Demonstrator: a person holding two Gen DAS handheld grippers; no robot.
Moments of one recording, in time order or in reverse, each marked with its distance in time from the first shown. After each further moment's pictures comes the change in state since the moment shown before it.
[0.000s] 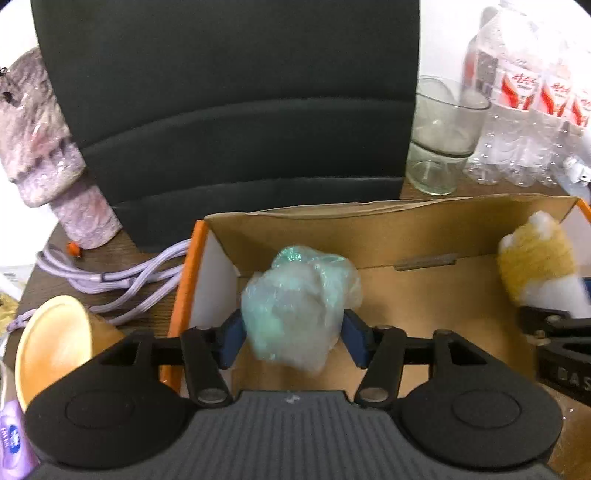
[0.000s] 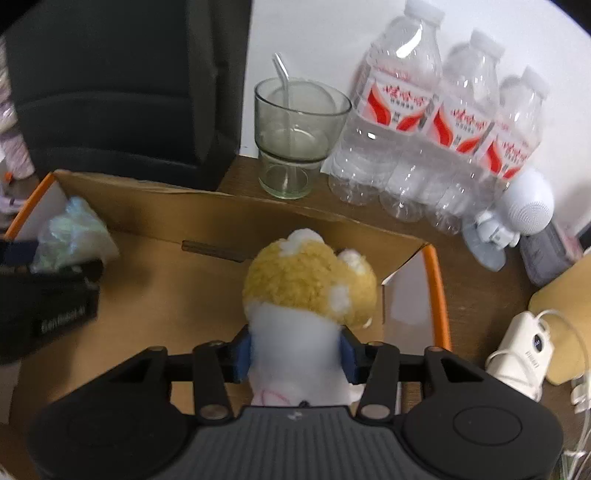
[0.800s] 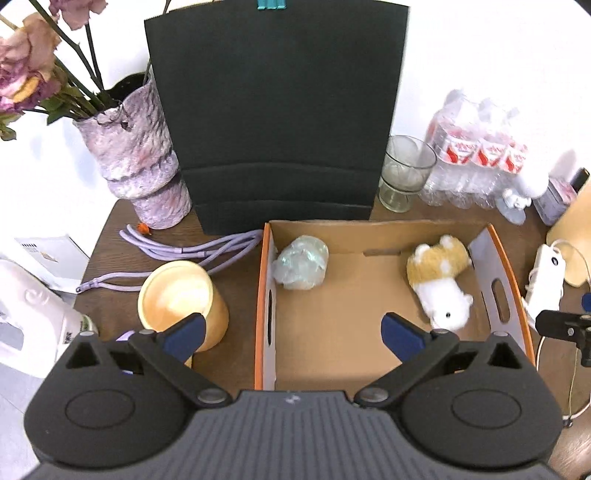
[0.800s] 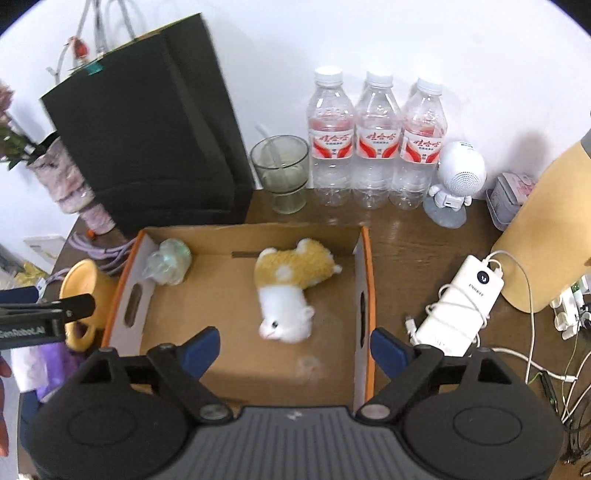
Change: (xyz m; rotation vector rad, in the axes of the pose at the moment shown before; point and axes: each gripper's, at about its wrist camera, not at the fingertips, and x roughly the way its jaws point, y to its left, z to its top) left arm -0.176 0.041 0.013 -0.065 0.069 -0.045; right arm -0.170 -0.071 -0.018 0.161 0.024 0.205
